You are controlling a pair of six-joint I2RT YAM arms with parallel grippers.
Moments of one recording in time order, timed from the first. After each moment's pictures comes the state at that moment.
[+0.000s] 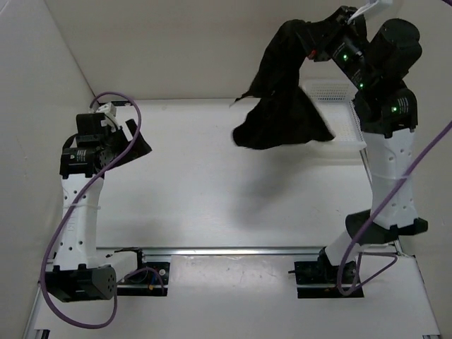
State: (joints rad) left arm 0.03 1.14 1.39 -0.99 0.13 -0.34; right arm 0.30 1.63 2.43 -0.58 -0.23 0.41
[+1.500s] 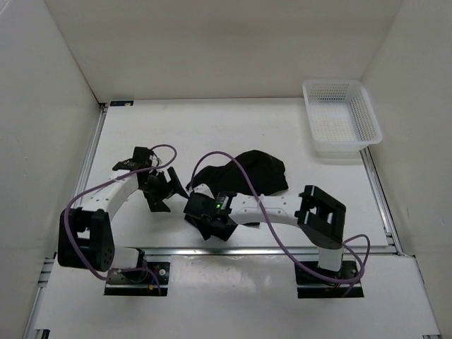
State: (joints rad) left arm -0.12 1.35 0.82 -0.77 0.42 -0.58; right arm 1.30 1.86 1.34 -0.69 0.22 0.63
